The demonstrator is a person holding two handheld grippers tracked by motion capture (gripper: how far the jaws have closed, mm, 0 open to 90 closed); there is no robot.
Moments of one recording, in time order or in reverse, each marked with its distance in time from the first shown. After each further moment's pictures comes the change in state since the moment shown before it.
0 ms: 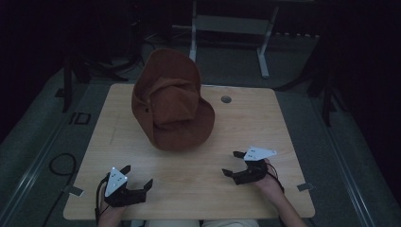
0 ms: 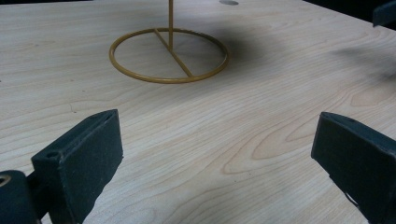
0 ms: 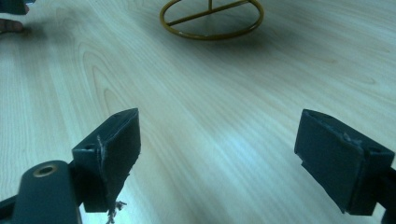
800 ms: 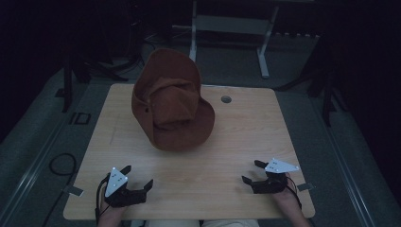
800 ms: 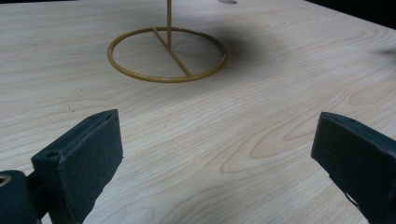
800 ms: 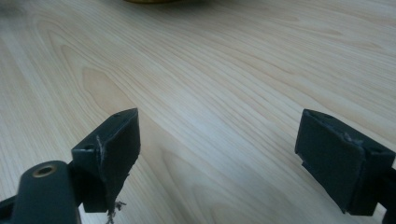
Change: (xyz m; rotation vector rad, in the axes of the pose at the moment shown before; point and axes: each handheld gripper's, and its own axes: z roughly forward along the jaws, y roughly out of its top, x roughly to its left) left arm -0.001 0.000 0.000 0.005 -0.004 0.004; right arm -0.012 -0.056 -0.046 -0.009 -0.157 0.074
